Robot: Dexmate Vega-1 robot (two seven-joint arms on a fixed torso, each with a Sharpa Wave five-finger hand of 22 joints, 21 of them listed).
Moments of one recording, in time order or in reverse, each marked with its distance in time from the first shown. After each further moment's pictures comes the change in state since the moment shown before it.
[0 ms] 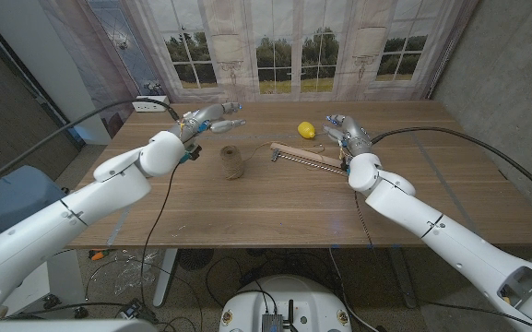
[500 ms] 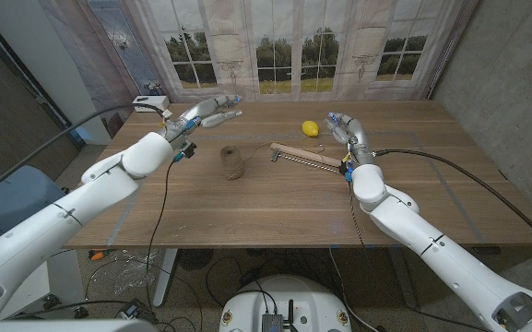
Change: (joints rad) left arm 0.033 -0.046 -0.091 0.221 -0.195 -0.347 -0.039; left_hand -0.038 0.012 -0.003 0.019 0.000 0.006 0.017 0.004 0.000 0.000 0.021 0.000 -0.014 -0.009 0.001 -0.001 -0.017 0.011 -0.021 -0.004 0.000; right arm -0.119 0.091 0.122 0.117 0.149 0.499 -0.081; right_hand -0.017 -0.017 0.022 -0.014 -0.003 0.036 0.058 0.012 0.000 0.022 0.039 -0.003 -0.003 0.020 0.020 0.000 -0.025 0.050 -0.006 0.000 -0.003
